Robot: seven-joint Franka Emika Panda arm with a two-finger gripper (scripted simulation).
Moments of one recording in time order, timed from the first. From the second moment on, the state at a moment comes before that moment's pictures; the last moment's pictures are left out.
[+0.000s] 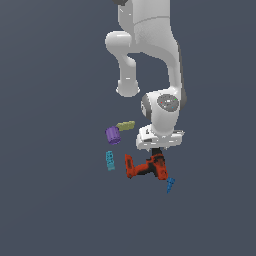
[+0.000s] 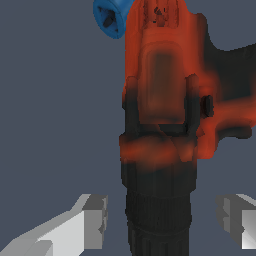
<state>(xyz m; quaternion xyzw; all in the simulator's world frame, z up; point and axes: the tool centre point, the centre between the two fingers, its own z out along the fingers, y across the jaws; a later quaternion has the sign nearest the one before) -0.010 0.141 0.050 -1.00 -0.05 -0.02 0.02</state>
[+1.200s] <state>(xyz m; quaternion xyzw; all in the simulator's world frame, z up) -0.014 0.140 0.033 -1.00 -0.05 -0.02 0.02</state>
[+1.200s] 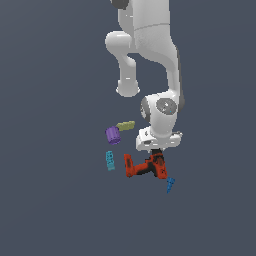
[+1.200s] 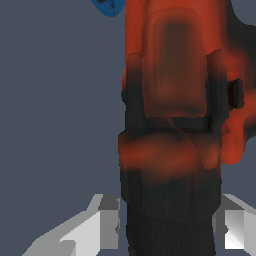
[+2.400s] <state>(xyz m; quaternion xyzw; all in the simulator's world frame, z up) -0.052 0.059 0.177 -1.00 -0.05 -0.01 0.02</state>
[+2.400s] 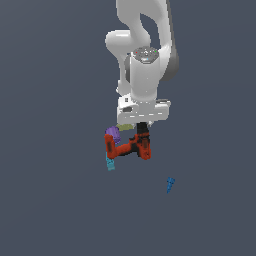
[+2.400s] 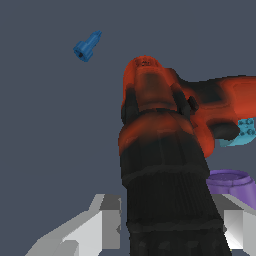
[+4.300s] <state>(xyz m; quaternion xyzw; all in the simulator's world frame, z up) -0.092 -0.051 0.376 -1.00 -0.05 -0.01 0.02</state>
